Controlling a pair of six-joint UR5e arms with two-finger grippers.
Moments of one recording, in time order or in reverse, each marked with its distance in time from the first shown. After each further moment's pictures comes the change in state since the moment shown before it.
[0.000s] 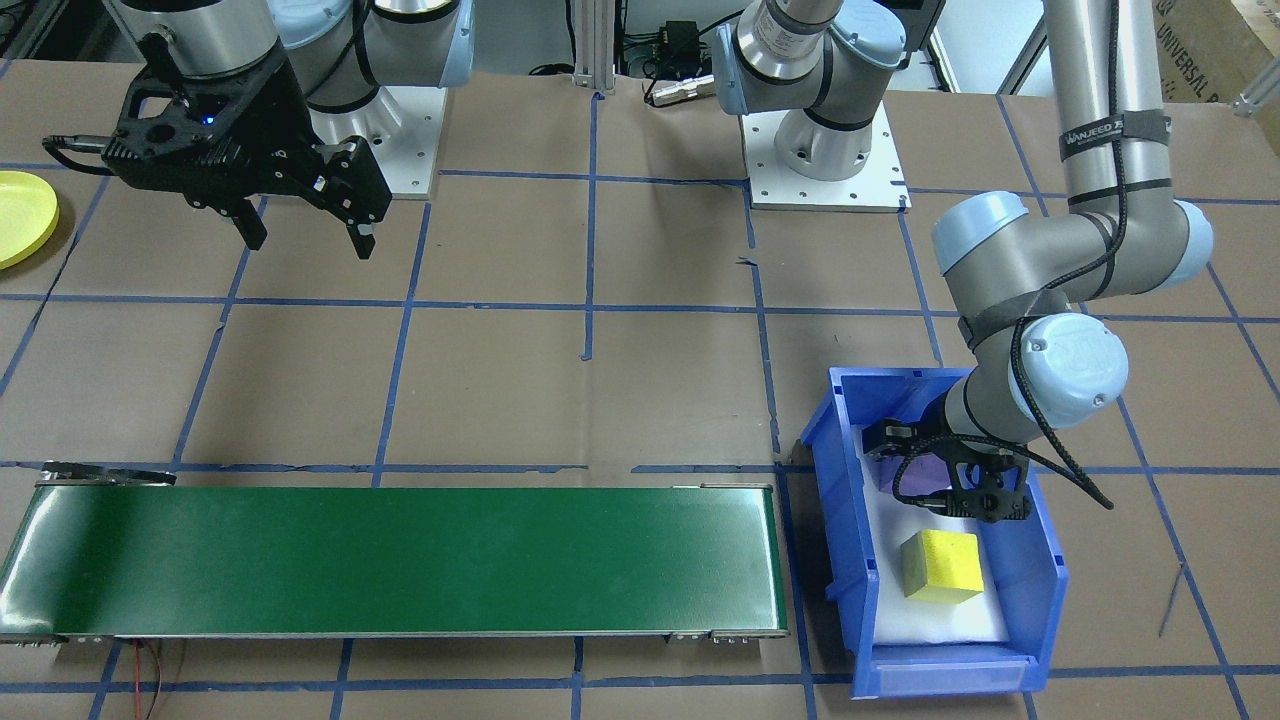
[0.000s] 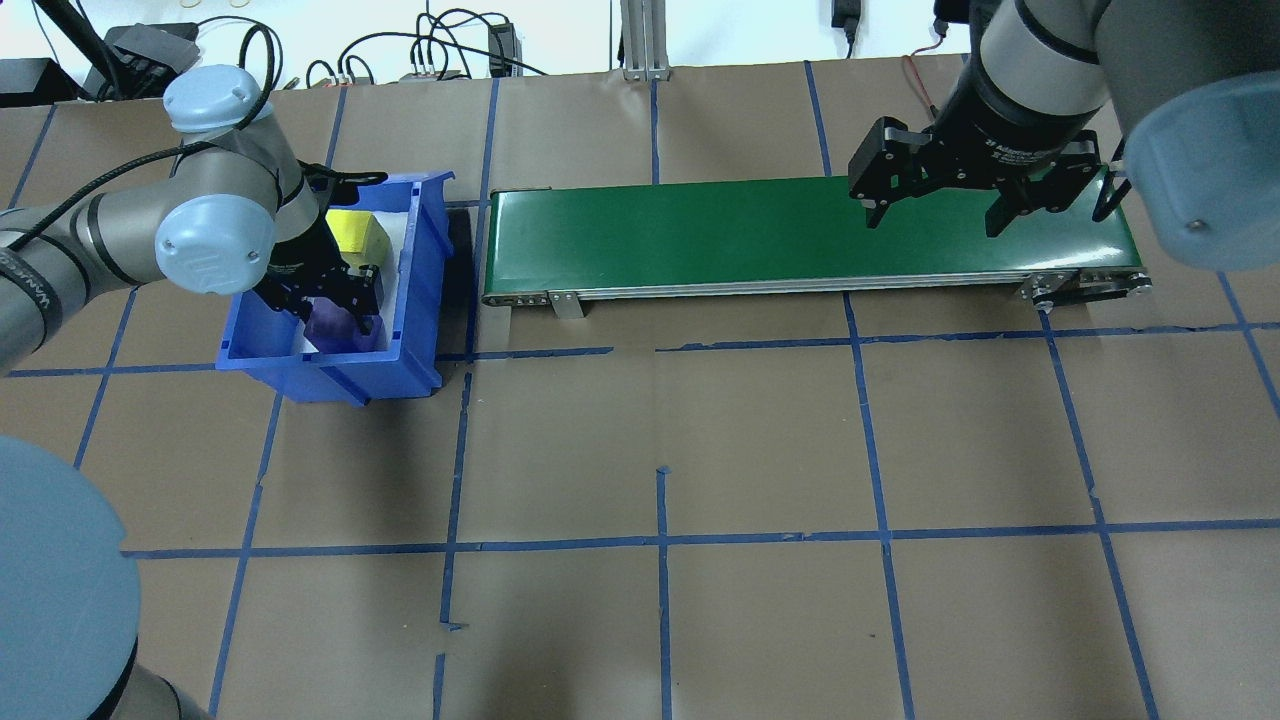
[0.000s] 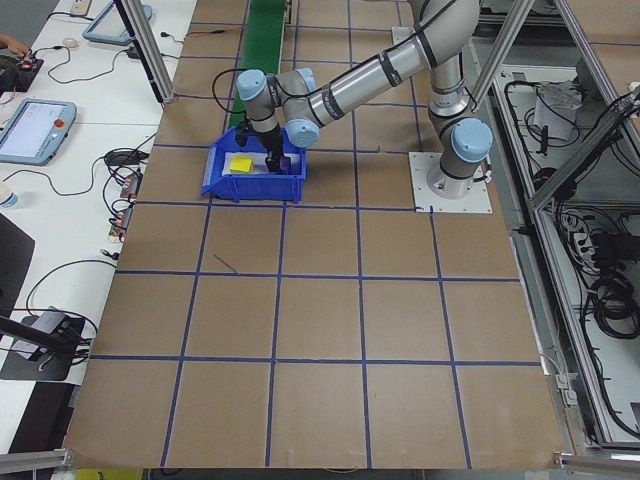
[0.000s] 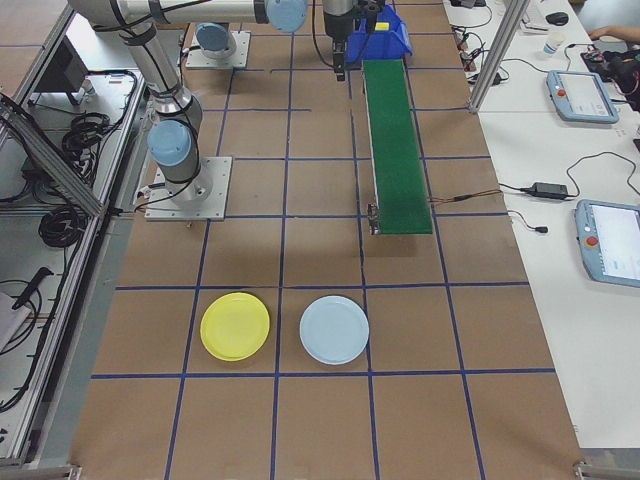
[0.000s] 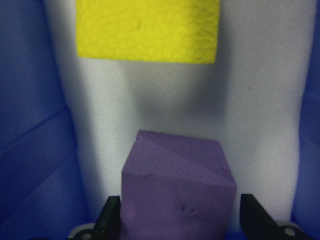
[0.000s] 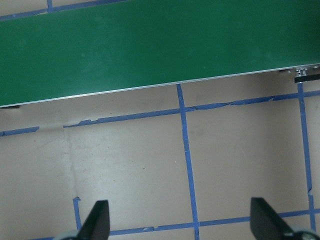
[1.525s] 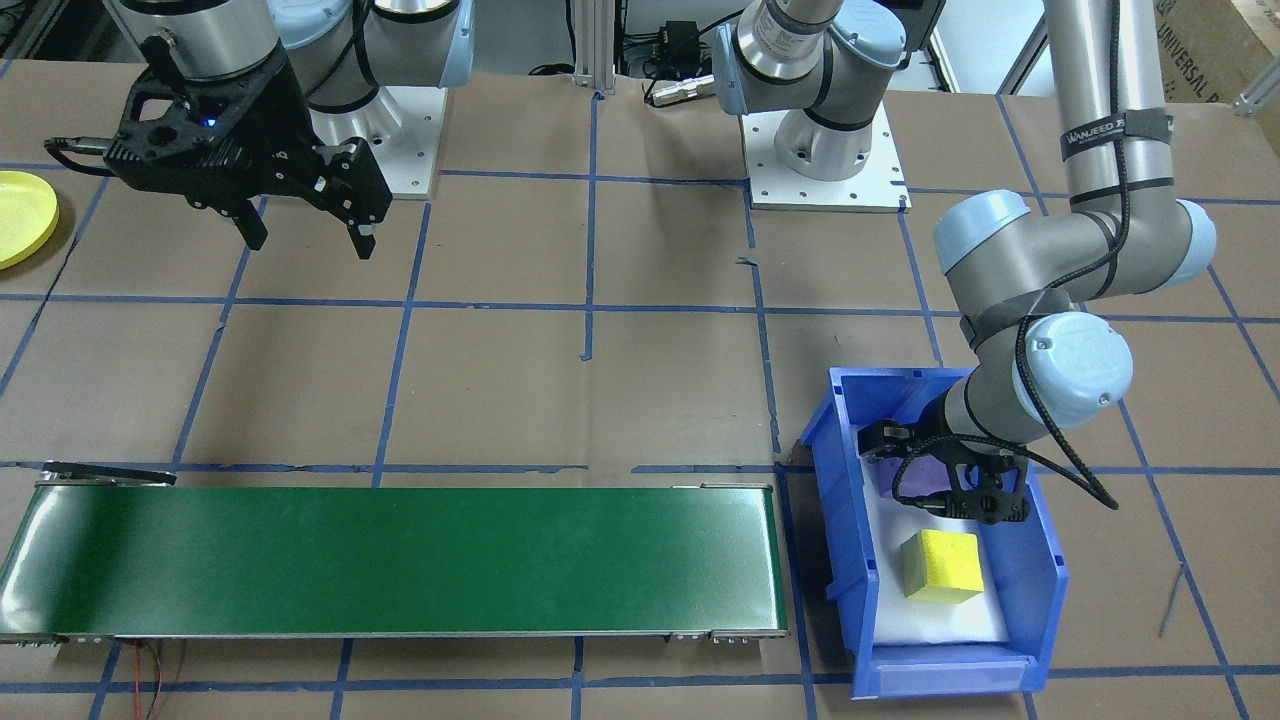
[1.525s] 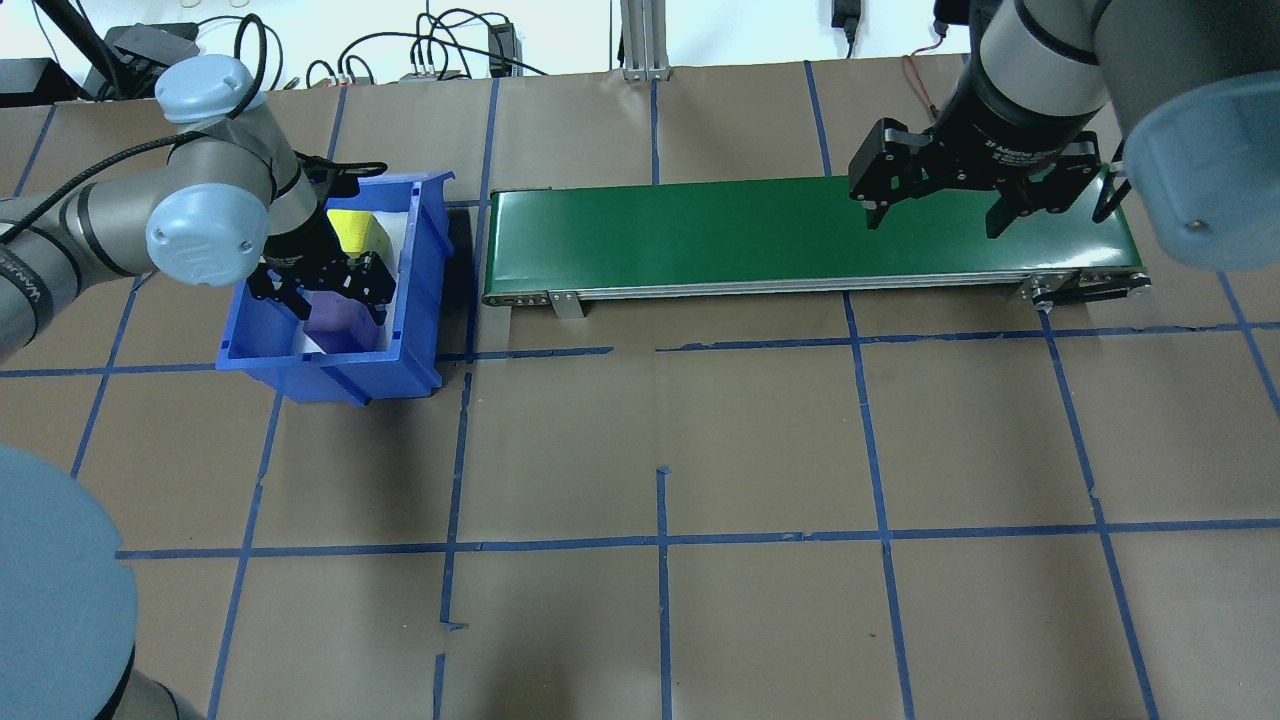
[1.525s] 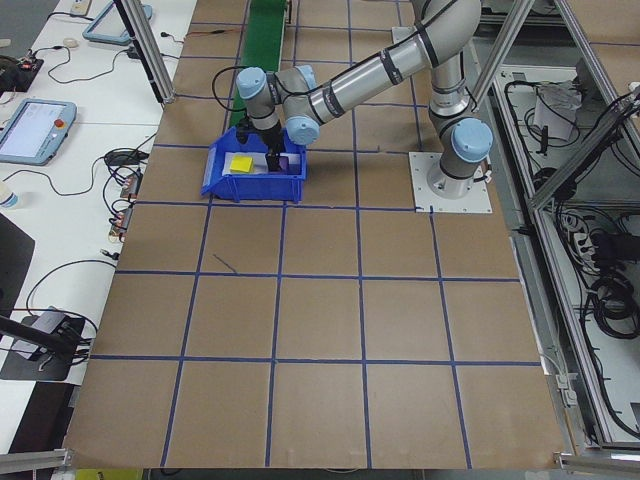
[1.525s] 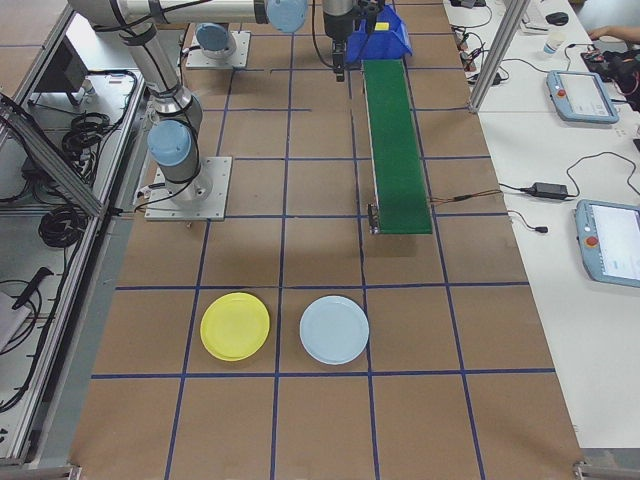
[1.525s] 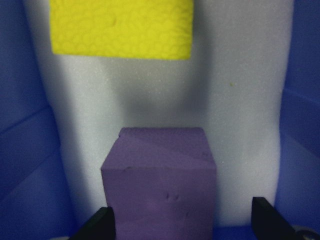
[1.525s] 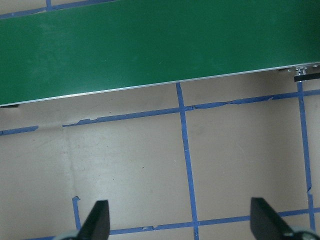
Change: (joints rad) left arm -0.001 0.009 0.021 -0.037 -0.031 0.003; right arm 0.000 0.000 0.000 0.001 -0.002 0.000
